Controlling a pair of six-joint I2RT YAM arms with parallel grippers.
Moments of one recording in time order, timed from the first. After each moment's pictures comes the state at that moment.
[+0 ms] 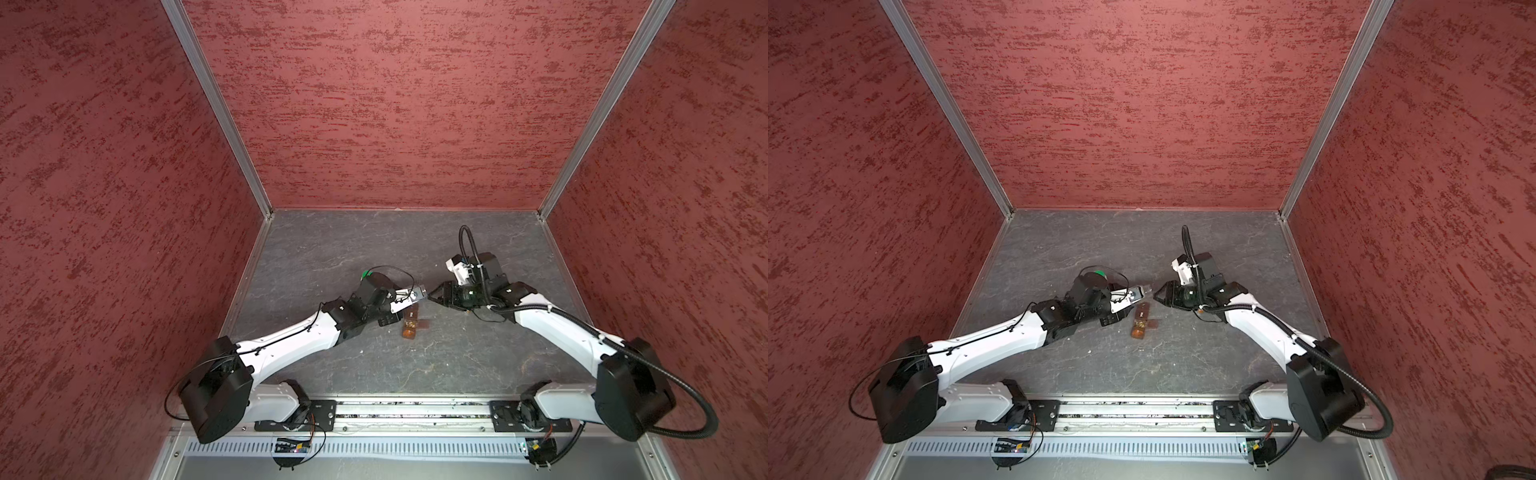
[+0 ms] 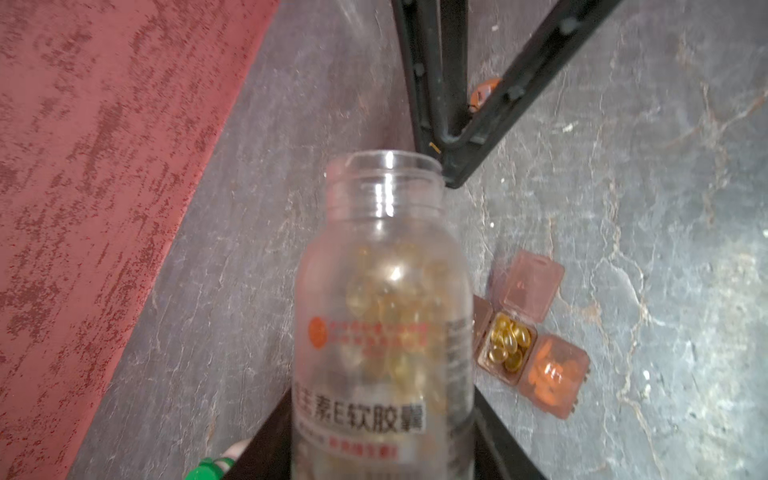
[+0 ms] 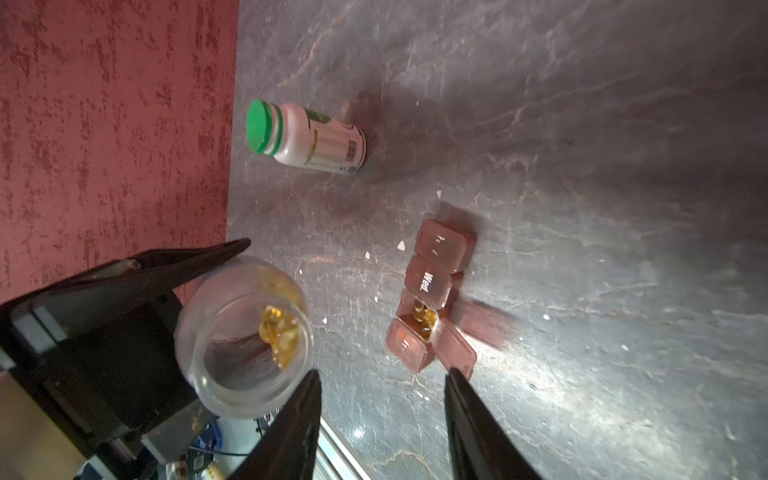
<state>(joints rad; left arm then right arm) -0.80 1.29 0.75 -0.07 0.00 0.56 0.46 1.31 0.87 -0.36 -0.52 0.65</state>
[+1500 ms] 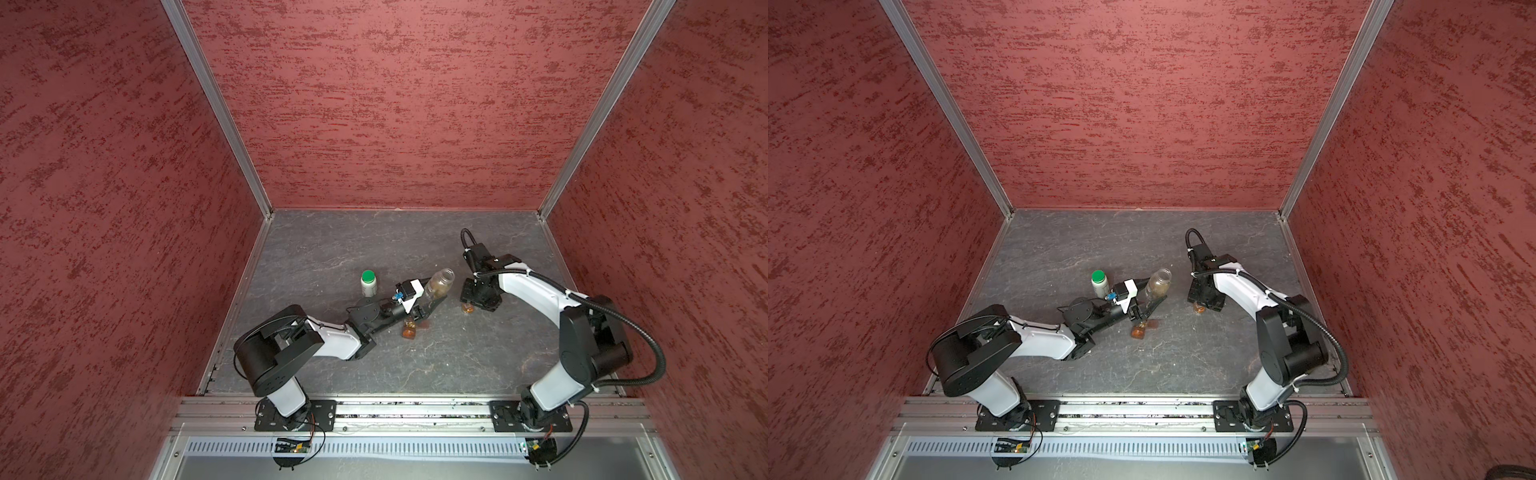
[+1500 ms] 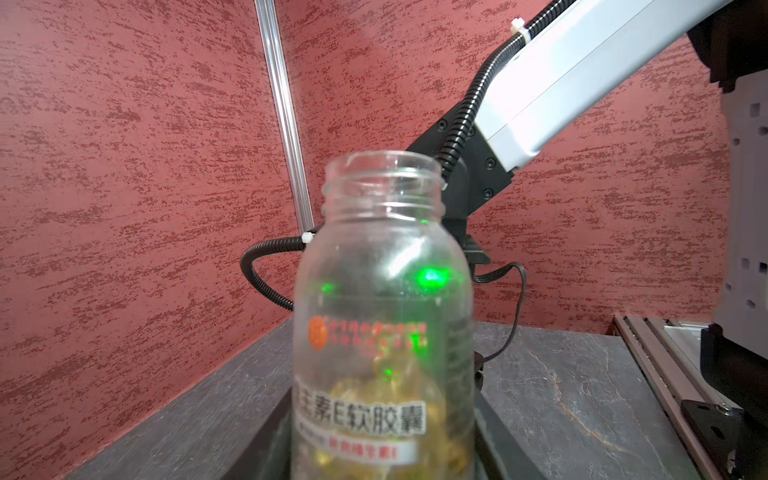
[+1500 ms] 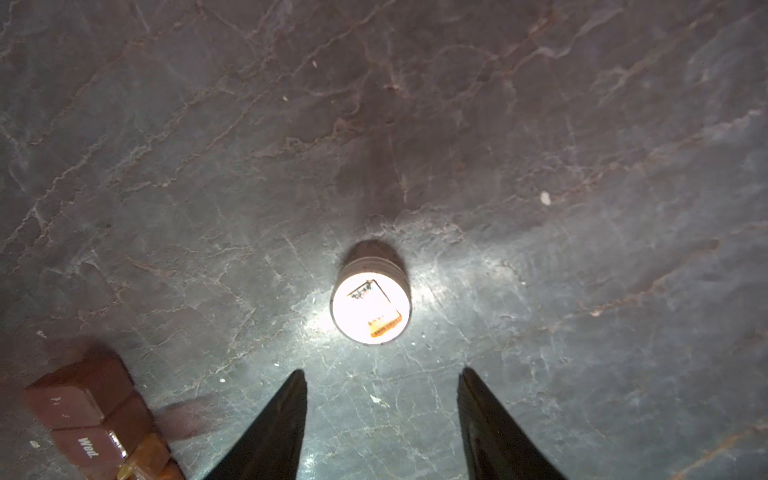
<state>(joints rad) -0.88 1.64 0.53 1.38 0.25 0.07 0.36 1.65 1.13 -0.88 0.02 0.71</state>
